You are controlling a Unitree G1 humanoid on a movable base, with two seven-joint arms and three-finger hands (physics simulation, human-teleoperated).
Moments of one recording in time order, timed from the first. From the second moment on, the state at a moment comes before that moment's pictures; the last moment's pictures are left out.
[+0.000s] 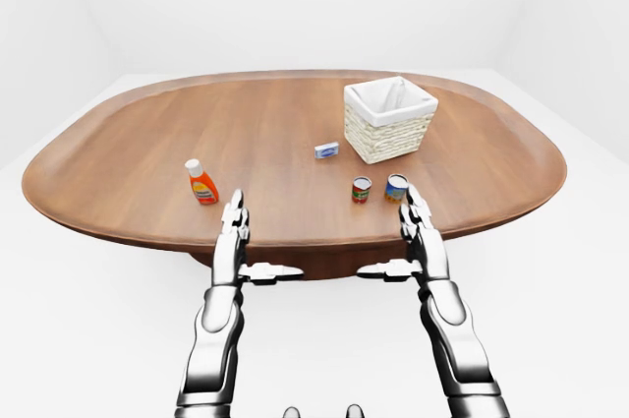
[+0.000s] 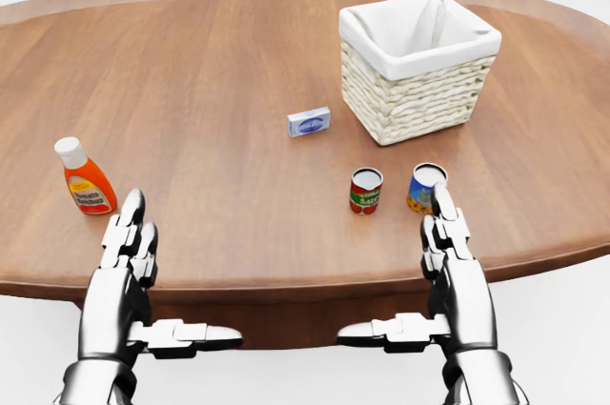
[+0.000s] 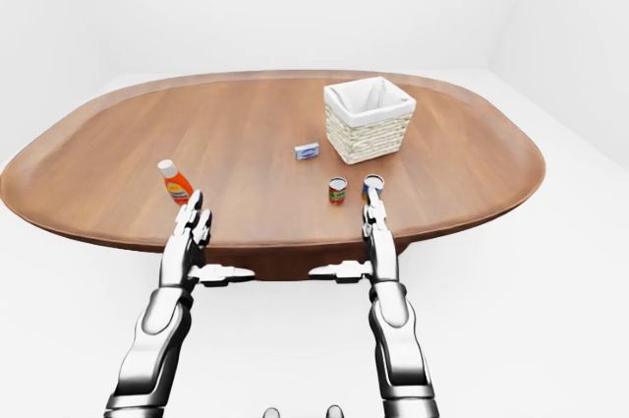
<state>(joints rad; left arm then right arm) 0.01 0.01 0.02 -0.03 0.00 0.02 -0.02 0.01 -0.01 -0.01 -0.02 0.01 0.01 0.01</state>
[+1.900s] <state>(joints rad) -0.04 0.10 0.32 -0.81 -0.23 0.09 -0.01 0.38 -0.62 -0.57 -1.05 0.84 0.01 -0.52</state>
